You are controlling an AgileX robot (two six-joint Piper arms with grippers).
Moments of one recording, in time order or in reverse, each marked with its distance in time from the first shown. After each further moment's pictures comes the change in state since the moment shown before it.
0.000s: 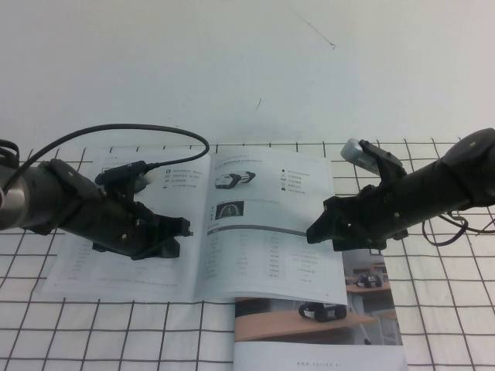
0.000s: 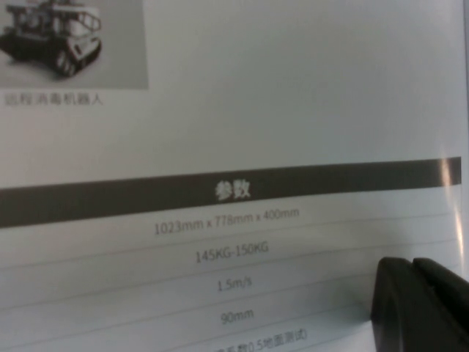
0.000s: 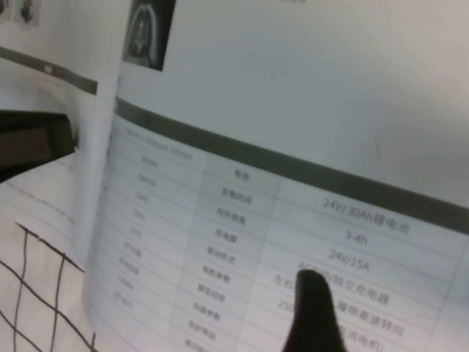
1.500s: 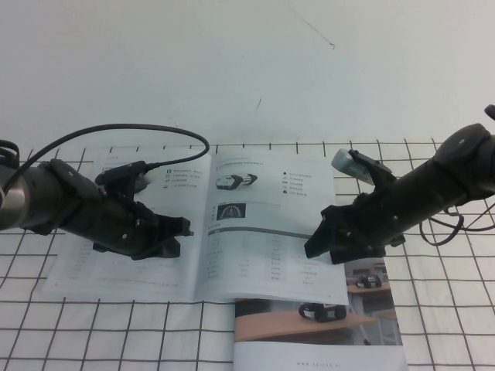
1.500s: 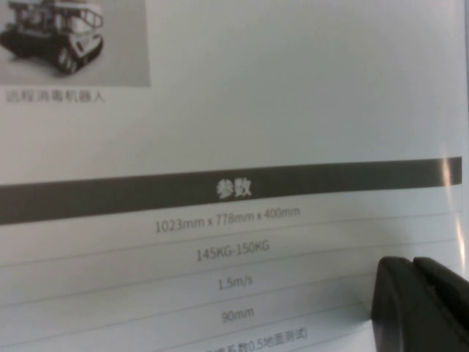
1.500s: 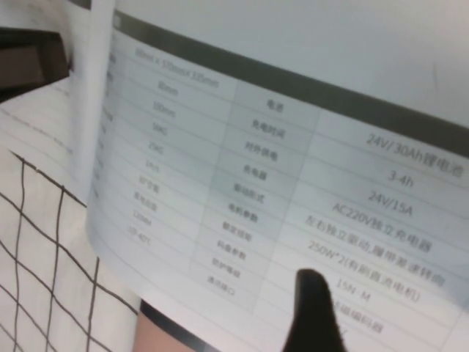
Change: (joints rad) right arm 0.000 0.048 -0.063 -0.105 0.129 0.059; left arm 0.000 0.002 -0.001 -0.005 0.002 -0.002
